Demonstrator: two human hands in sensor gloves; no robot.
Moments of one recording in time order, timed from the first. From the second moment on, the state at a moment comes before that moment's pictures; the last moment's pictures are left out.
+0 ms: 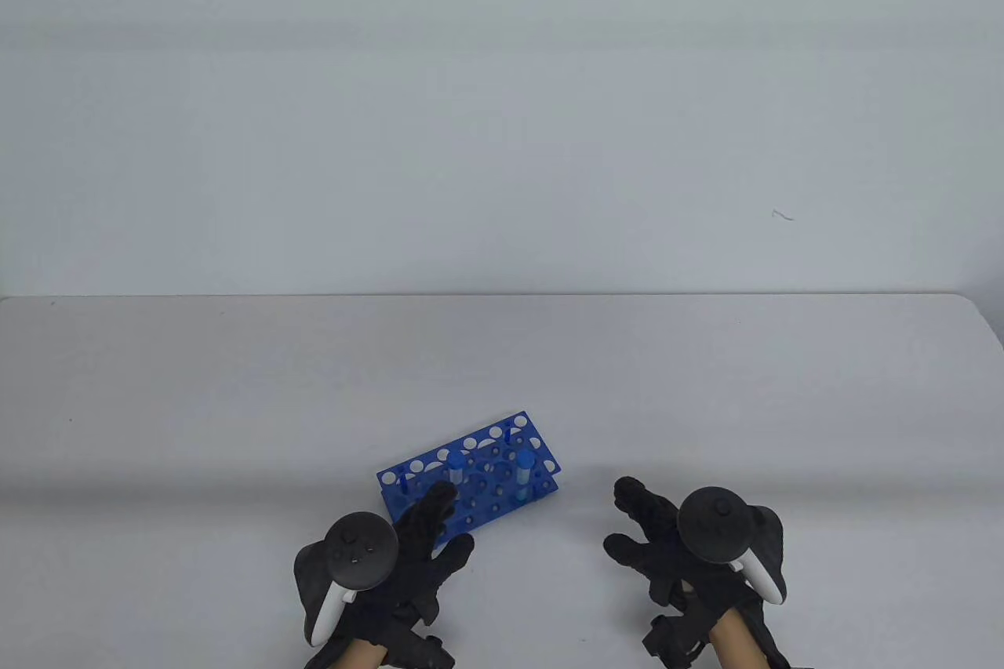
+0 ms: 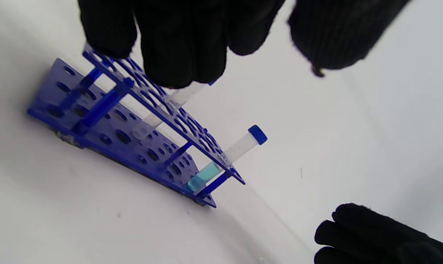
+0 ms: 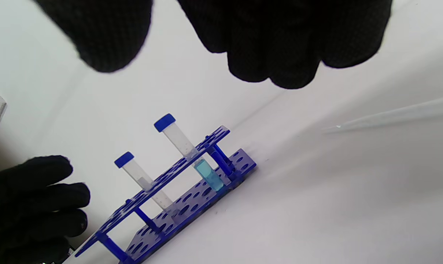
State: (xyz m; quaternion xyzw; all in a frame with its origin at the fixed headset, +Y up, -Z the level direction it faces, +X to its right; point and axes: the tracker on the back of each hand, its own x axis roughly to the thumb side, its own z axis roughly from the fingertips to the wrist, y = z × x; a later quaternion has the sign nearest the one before) left_hand -0.163 -0.725 -0.314 -0.03 -0.05 0.42 0.91; right_hand 0.184 -0.722 -0.342 0.11 0.02 0.93 0.35
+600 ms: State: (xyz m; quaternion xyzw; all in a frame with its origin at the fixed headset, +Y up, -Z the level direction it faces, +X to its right) left_hand -0.164 -0.724 -0.315 -0.02 -0.05 0.41 0.91; right_hand 0.182 -0.722 -0.342 0.11 0.02 0.93 0.35
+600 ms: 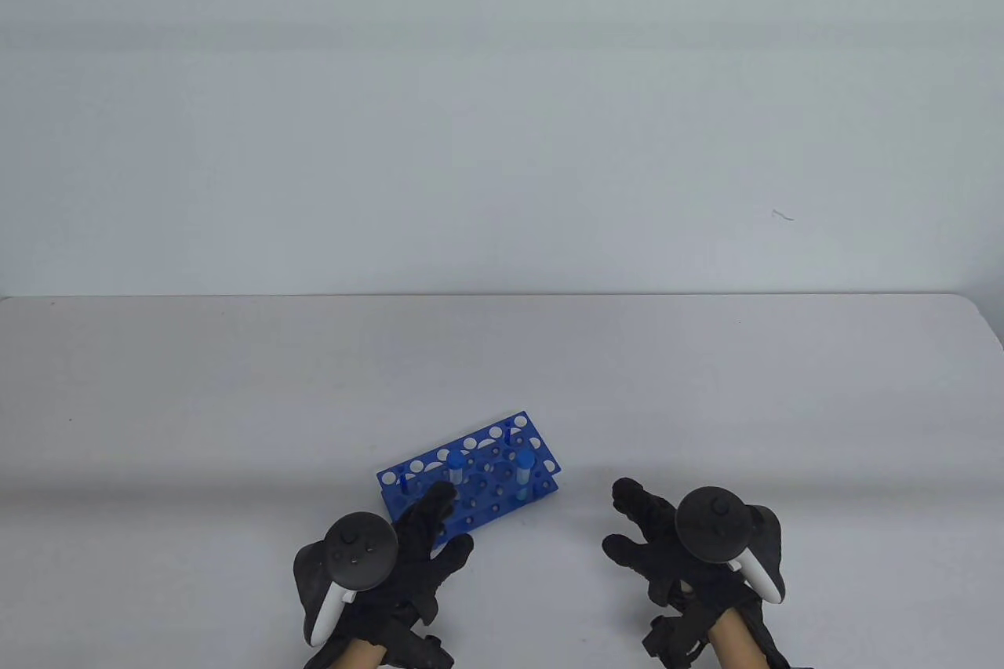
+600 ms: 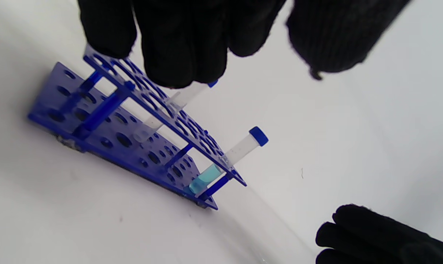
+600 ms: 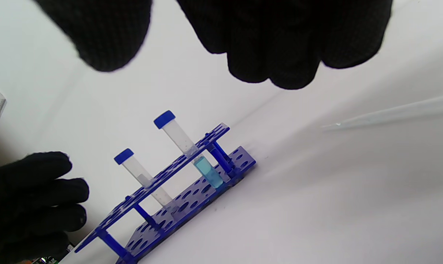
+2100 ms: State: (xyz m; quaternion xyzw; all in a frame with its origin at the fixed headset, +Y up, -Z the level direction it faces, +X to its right) left_hand -0.174 -0.749 -0.397 -0.17 0.03 0.08 0.98; right_hand 0.185 -0.723 -0.344 0.10 0.03 0.93 0.34
